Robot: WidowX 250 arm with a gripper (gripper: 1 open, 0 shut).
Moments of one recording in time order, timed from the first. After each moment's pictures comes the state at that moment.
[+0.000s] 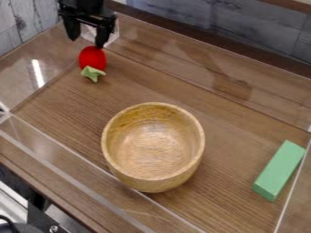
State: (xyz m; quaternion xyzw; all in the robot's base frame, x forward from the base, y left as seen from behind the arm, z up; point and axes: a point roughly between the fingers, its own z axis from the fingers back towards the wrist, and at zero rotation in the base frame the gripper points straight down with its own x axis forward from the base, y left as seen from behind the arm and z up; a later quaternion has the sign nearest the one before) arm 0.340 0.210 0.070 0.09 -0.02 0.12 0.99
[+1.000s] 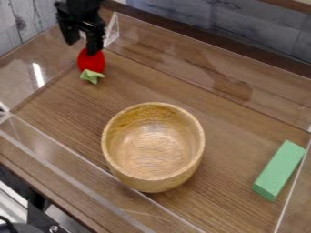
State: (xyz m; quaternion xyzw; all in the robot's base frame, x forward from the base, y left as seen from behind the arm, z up) arm 0.325 0.206 0.067 0.06 -0.03 0.00 1.00
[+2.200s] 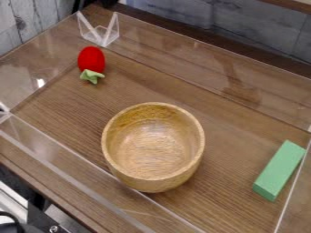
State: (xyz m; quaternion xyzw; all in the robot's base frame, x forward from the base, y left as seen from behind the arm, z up) arm 0.355 0.144 0.137 0.05 -0.06 0.00 1.00
